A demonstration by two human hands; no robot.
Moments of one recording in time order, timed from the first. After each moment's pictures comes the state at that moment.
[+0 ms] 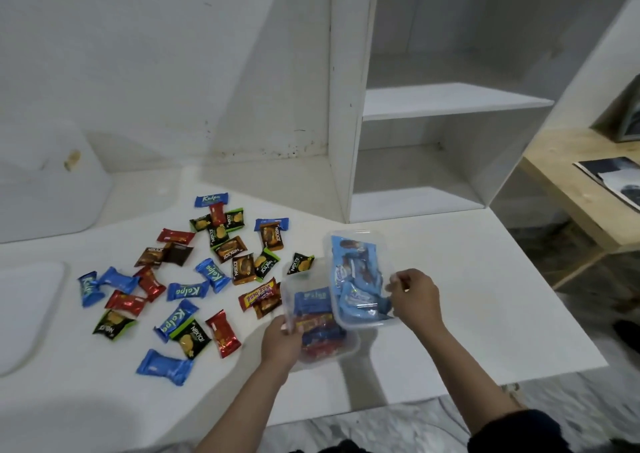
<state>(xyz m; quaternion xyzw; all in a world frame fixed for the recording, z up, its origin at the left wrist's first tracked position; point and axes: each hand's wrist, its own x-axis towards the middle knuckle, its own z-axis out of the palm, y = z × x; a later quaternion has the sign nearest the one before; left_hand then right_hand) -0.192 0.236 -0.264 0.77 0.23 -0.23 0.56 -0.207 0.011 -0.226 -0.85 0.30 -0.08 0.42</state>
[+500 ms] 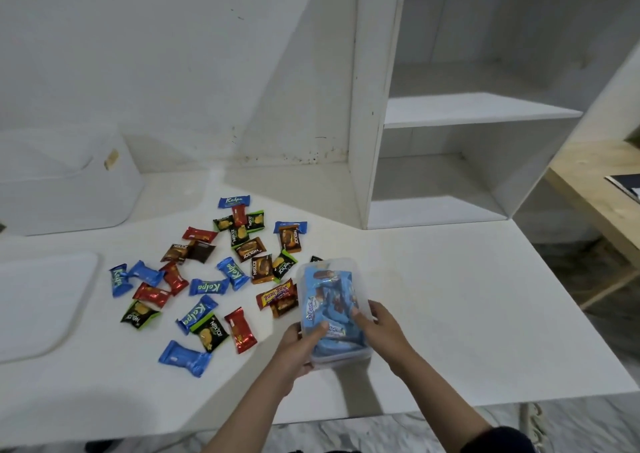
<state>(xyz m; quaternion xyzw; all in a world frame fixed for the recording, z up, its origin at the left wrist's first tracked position) -0.209 0.251 -0.246 0.65 0.20 -0.32 0.65 -0.220 0.077 -0.250 -0.74 0.25 0.14 0.61</state>
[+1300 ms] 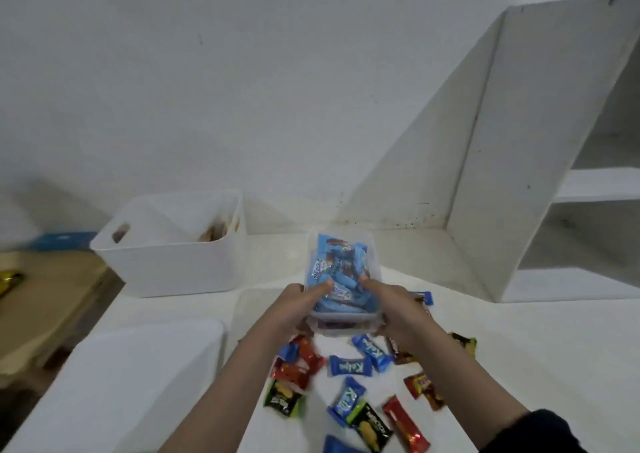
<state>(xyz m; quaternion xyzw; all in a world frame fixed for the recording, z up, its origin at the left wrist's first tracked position) -0.023 0.515 -0.109 0.75 0.07 -0.23 0.62 -0.043 0.346 -0.122 -0.63 0.23 0.12 0.73</state>
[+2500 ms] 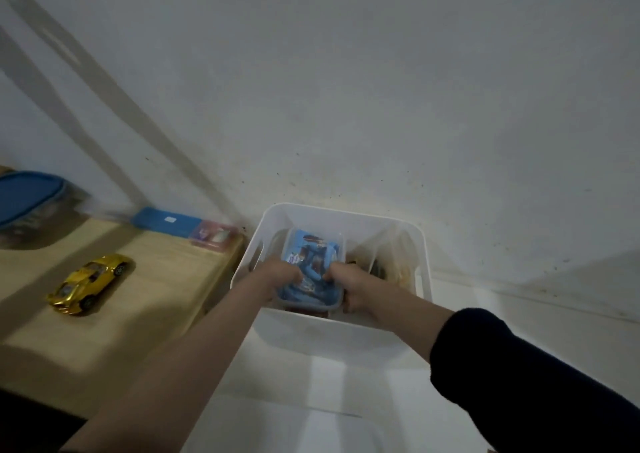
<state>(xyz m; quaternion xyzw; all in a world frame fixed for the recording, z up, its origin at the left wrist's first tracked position) 0.294 0.888 -0.141 0.81 0.28 -0.22 0.48 0.317 0.749 -0.172 -0.71 0.19 0.34 0.59</state>
